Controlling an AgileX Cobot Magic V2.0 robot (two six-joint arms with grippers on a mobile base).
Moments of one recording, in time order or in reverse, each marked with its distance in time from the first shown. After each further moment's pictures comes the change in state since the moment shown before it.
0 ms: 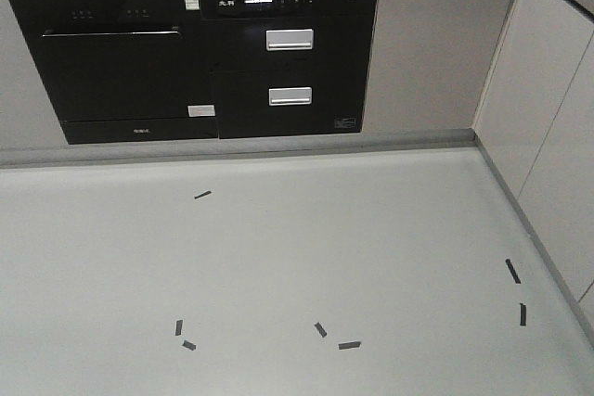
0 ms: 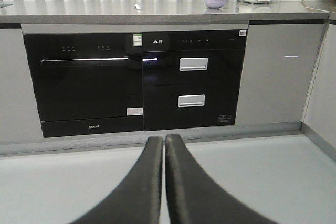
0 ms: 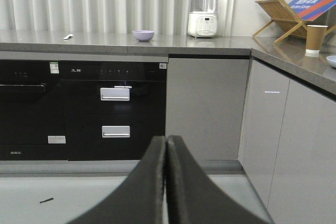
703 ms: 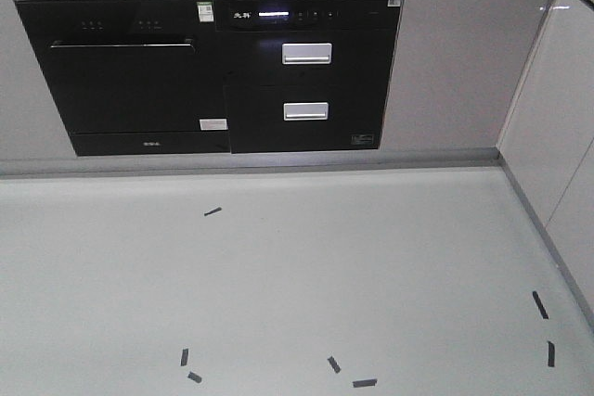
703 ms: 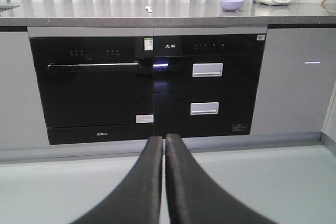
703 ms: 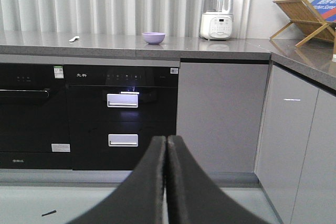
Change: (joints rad) left arm 0.000 0.000 0.000 0.000 0.000 0.000; right arm 0.000 0.000 0.000 0.000 0.000 0.000
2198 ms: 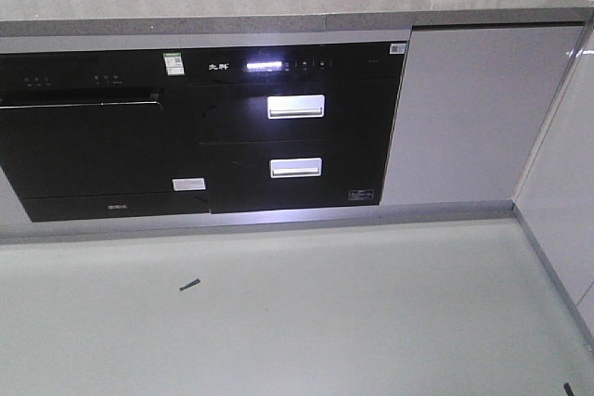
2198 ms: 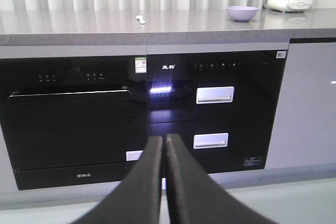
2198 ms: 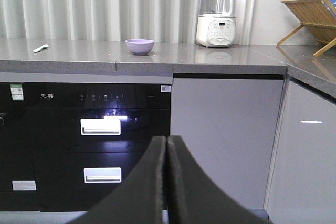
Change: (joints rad) left arm 0.000 0.000 0.000 0.000 0.000 0.000; right arm 0.000 0.000 0.000 0.000 0.000 0.000
